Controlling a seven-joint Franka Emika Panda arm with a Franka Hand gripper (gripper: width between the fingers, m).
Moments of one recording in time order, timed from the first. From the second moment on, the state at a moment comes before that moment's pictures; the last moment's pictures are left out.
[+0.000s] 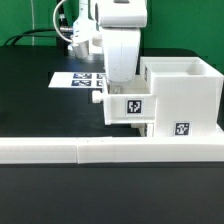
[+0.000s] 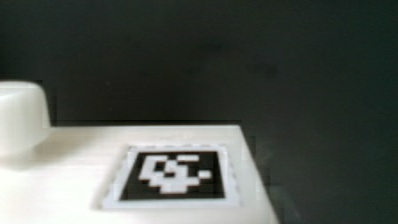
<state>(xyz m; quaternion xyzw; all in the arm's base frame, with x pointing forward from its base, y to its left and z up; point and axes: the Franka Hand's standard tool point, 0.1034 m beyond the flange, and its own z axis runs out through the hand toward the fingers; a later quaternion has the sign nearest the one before) 0.550 0.008 0.056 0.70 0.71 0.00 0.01</state>
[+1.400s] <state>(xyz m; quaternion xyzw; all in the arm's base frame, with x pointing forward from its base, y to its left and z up) 0.551 0.010 0.061 0.73 0.68 -0.01 0.00</state>
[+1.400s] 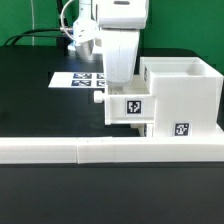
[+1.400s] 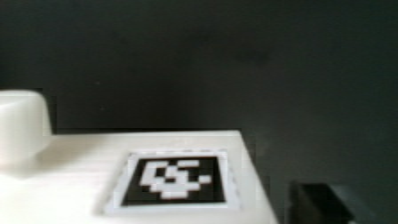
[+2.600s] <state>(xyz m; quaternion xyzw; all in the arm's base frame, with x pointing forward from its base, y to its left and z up) 0.561 -0.037 0.134 0.73 0.68 -0.02 -0.02</state>
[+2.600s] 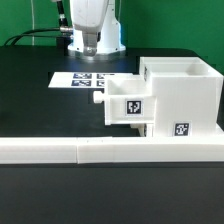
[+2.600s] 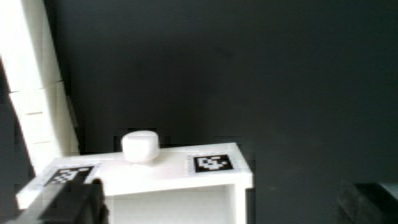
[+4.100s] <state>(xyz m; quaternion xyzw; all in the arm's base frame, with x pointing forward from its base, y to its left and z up) 0.560 -0.024 0.067 0.76 0.64 0.03 -0.12</state>
